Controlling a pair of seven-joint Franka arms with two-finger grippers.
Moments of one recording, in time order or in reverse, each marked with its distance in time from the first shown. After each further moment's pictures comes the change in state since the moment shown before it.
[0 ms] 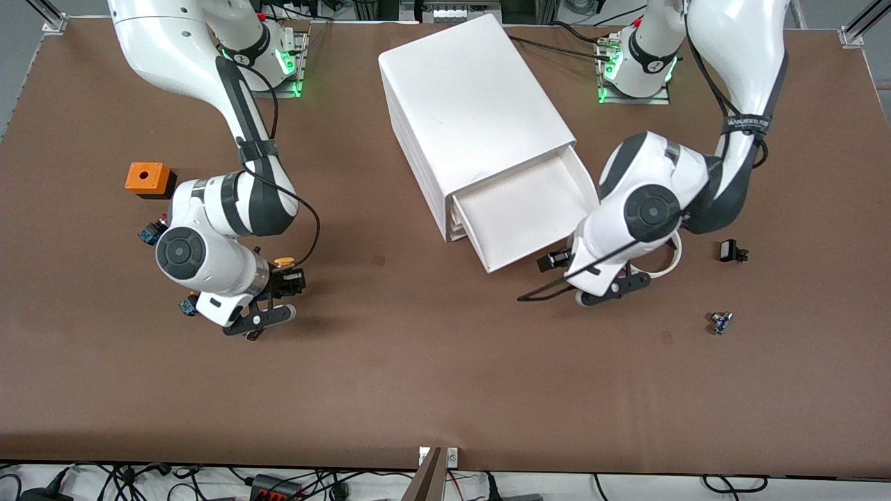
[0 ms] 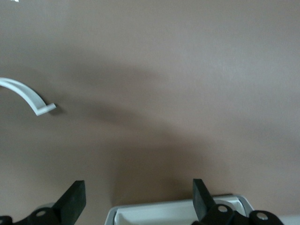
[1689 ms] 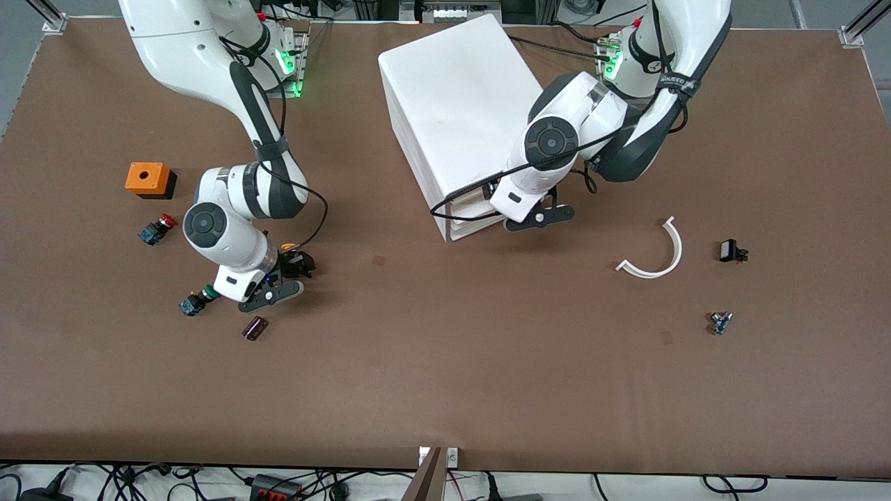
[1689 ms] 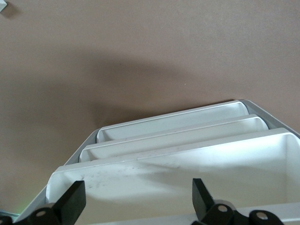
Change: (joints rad) left arm 0.002 -0.087 -0.226 -0.171 0.000 -0.057 -0.119; right arm 0.020 -0.044 0.003 -0.235 0.007 0.270 -0.139
